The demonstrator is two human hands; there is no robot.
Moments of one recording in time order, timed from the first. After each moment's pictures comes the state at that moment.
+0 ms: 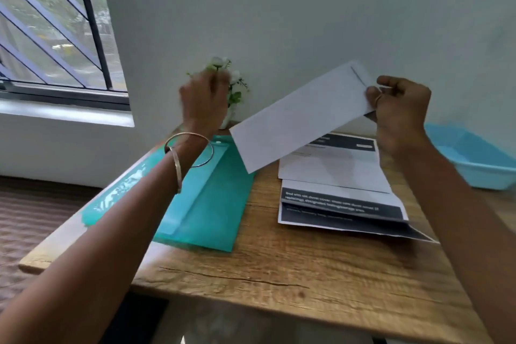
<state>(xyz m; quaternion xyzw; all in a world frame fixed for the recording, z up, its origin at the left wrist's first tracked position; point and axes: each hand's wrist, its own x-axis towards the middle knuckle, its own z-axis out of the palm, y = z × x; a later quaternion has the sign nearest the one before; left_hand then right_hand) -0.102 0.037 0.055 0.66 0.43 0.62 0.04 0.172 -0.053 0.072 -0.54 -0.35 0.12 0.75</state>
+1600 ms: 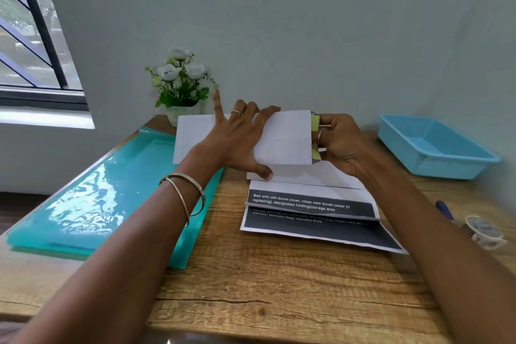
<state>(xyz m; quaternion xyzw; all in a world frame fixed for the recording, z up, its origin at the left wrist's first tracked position) -0.015 0.036 0.010 0.90 0.33 0.17 -0.22 0.178 -0.058 0.023 -0.56 -0.47 0.35 0.58</state>
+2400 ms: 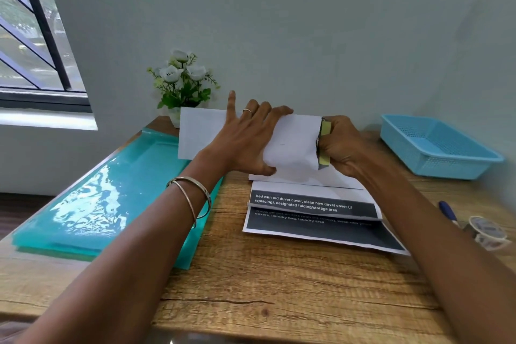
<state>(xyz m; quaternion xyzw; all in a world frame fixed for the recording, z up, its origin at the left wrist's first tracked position) -0.008 0.029 0.010 0.91 0.26 0.23 -0.23 0.174 -0.057 0.021 -0.59 -0.48 0.32 0.56</state>
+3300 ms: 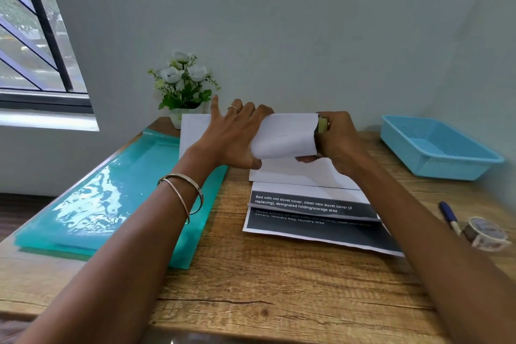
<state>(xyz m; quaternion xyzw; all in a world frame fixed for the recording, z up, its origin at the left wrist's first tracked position) -0.024 0.038 0.017 0.91 0.31 0.20 -0.17 0.161 -0.058 0.030 -0.58 -0.46 0.30 0.60</state>
